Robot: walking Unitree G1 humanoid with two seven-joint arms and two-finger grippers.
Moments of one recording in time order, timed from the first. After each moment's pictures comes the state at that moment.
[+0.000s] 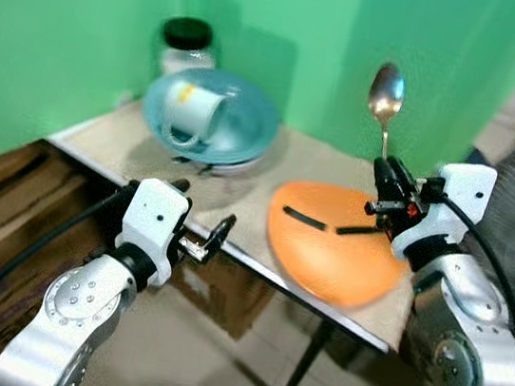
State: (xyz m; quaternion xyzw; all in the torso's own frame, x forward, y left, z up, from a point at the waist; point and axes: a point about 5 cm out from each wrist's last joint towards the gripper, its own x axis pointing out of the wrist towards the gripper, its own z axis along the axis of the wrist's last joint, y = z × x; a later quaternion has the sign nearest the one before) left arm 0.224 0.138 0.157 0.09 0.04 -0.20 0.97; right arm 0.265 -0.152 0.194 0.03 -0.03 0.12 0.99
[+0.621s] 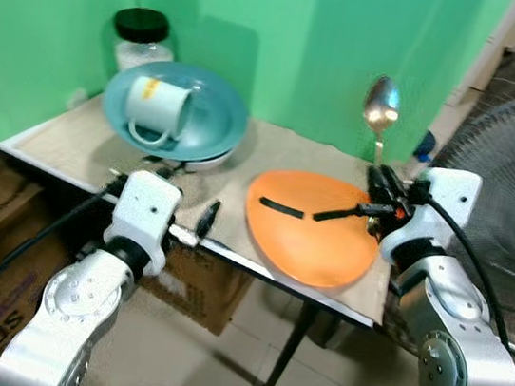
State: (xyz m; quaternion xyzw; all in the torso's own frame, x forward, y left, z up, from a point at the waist) left arm 0.232 0.144 0.164 0.10 0.02 -0.15 0.98; right arm 0.267 -0.146 0.184 0.05 0.00 0.10 0.99
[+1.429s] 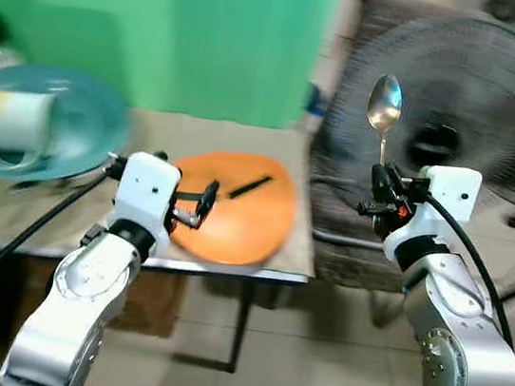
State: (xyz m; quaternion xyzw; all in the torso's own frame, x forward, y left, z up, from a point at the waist) left arm 0.246 0.142 0.168 0.10 0.00 -0.13 0.99; right arm 0.269 -0.150 0.185 0.02 0.00 0.08 1.00
